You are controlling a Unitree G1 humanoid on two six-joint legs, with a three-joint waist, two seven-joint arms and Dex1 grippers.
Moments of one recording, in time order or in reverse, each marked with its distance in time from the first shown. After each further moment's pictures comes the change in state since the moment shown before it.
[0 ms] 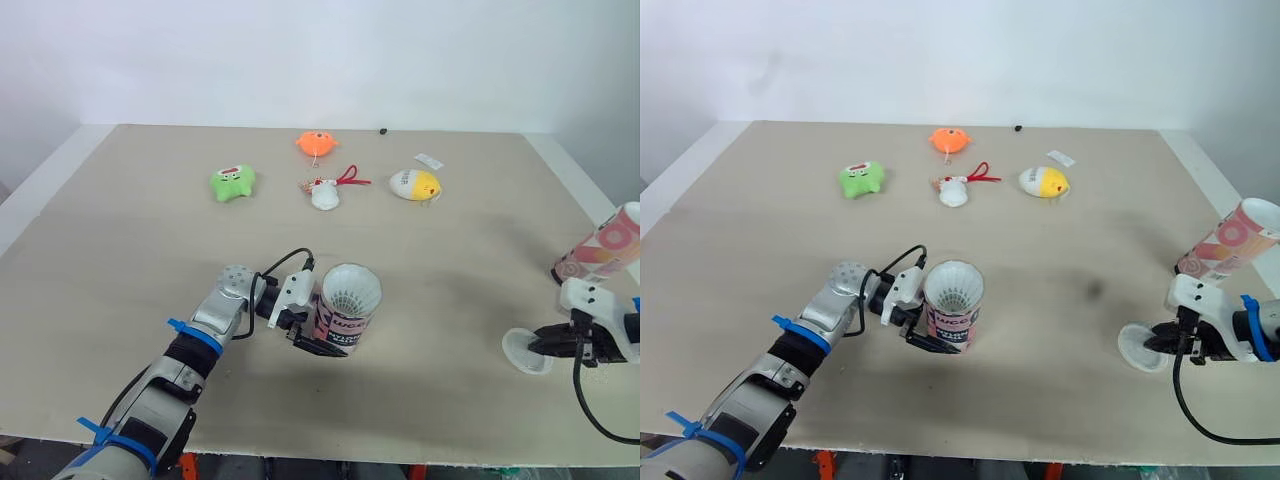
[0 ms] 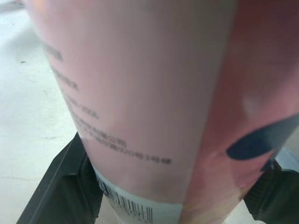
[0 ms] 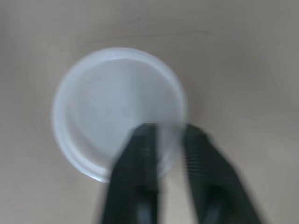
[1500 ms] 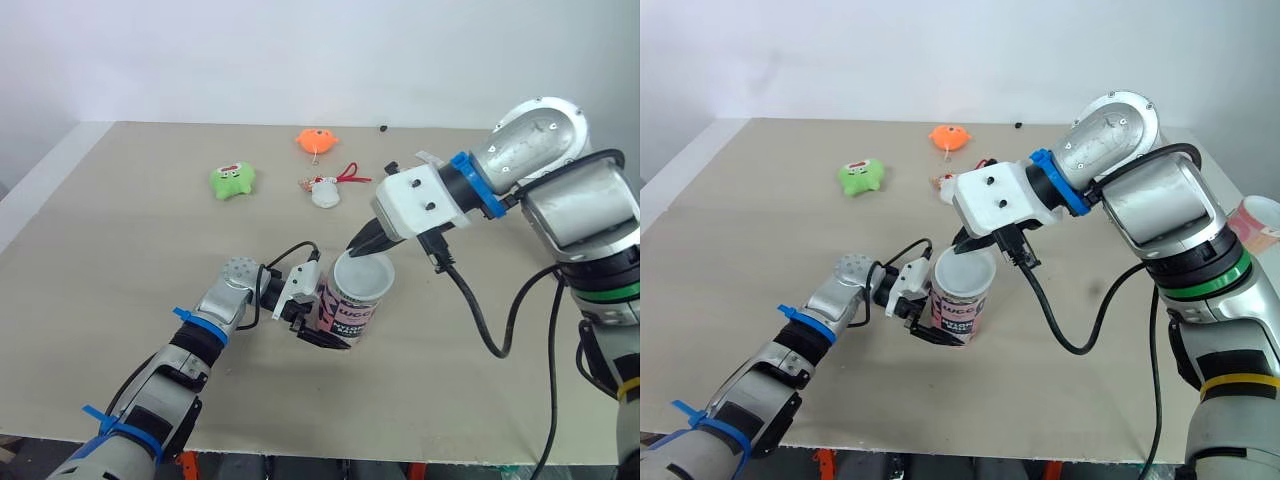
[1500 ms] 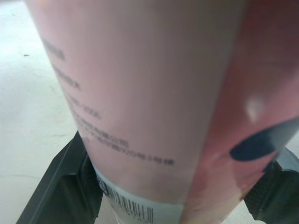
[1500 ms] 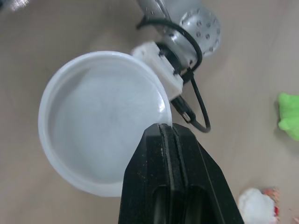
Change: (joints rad) left arm -0.063 -0.014 -0.004 0.057 0.018 0.048 0.009; right arm -1.035 0.365 0.568 -0.479 0.001 0.060 0.166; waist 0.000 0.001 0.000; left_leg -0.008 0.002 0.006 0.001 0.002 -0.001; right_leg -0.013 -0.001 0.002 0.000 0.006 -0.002
